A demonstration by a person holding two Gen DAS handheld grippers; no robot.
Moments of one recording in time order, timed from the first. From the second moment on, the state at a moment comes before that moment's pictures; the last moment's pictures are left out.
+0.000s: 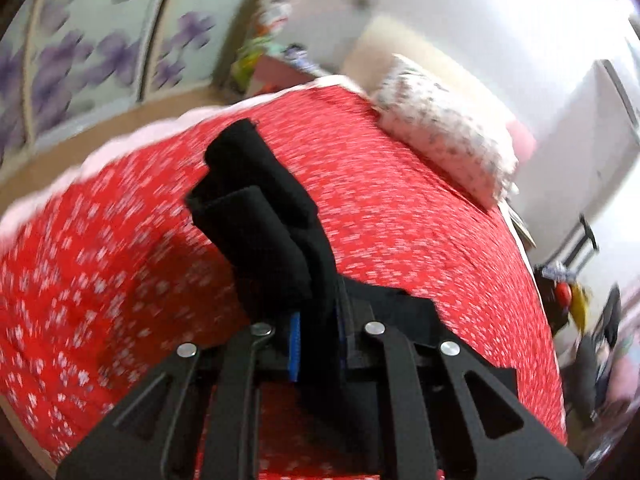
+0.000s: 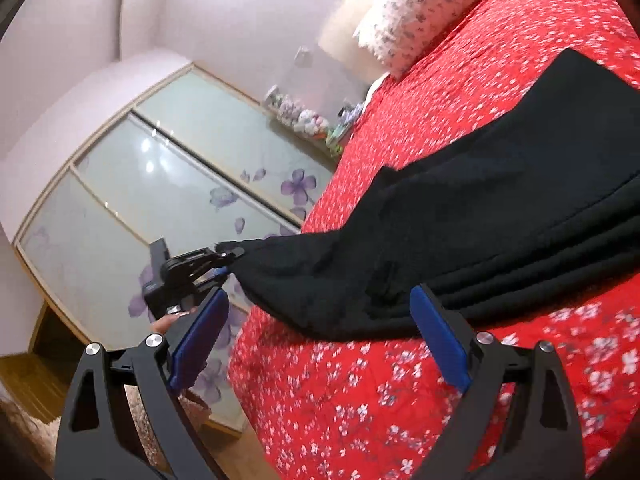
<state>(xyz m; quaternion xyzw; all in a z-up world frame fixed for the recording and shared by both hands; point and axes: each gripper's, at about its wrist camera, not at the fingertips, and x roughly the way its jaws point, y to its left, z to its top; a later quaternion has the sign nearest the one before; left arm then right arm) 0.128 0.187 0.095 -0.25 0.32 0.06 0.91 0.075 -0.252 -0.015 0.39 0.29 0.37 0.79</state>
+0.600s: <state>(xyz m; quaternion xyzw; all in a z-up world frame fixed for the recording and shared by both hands) 0.142 -0.126 0.111 -0.04 0.33 -0.25 0.91 0.051 -0.372 -0.030 0.53 0.16 0.14 0.82</state>
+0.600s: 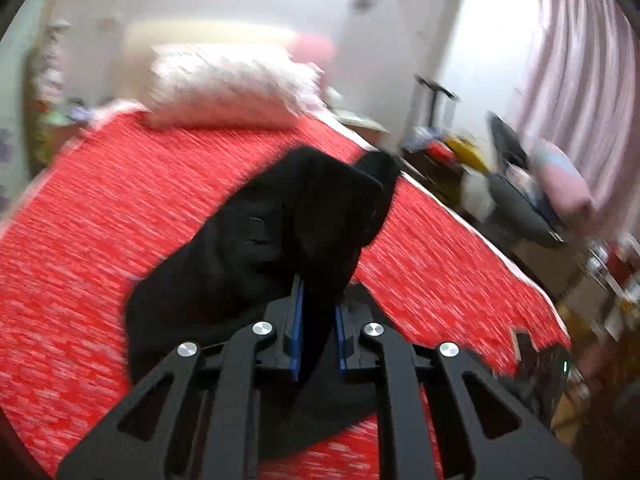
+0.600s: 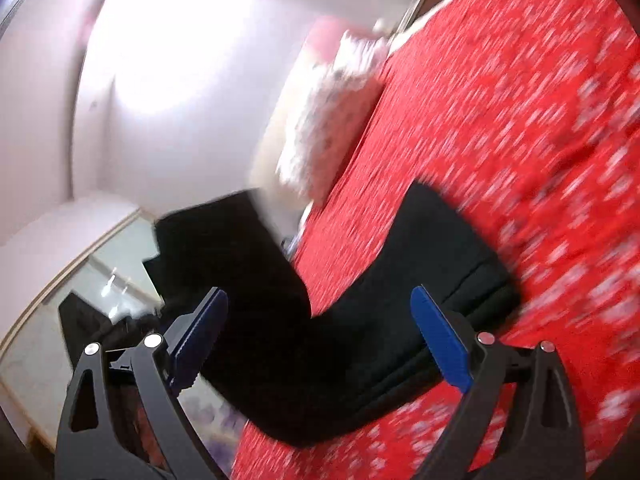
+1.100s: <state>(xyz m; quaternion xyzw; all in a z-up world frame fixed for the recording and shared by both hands) 0.131 -0.198 0.007 -0.01 0.40 -0.27 0.87 0.036 -0.398 -0.040 0.53 0.14 0.04 0.83</state>
